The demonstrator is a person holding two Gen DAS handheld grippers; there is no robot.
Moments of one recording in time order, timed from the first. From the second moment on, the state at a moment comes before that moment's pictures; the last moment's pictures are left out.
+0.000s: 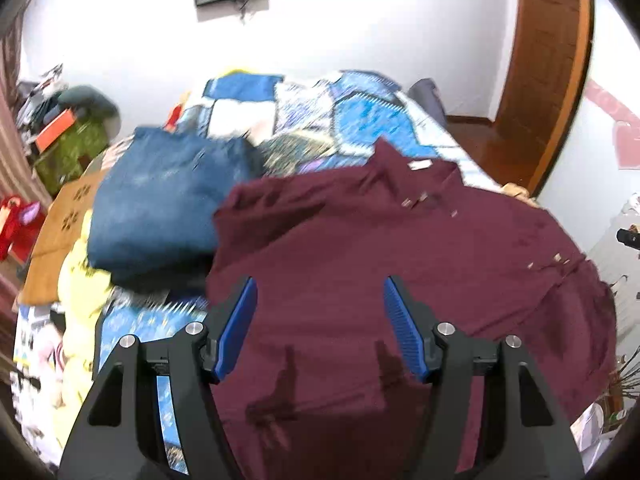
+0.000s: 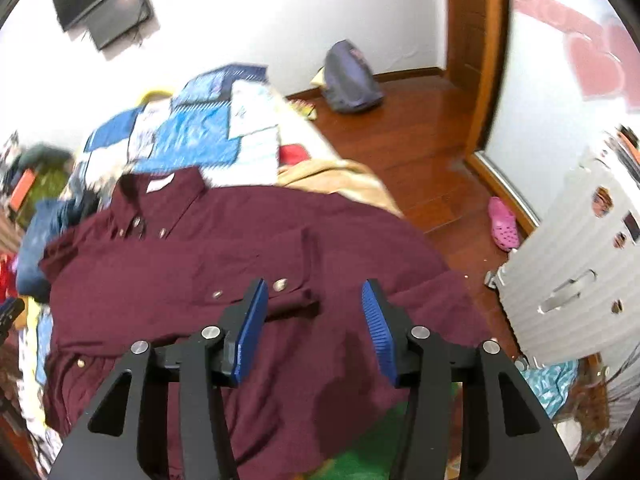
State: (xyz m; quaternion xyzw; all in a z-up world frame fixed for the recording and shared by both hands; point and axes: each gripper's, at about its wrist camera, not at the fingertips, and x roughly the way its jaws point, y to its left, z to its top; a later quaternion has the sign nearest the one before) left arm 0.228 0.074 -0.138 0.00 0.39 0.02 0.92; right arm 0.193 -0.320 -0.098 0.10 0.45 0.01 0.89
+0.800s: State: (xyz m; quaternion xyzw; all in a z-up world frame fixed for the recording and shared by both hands) left arm 0.280 -0.004 -0.163 -0.01 0.43 -0.06 0.90; right arm 0.201 -0.450 -0.246 0.33 0.51 -0.09 0.78
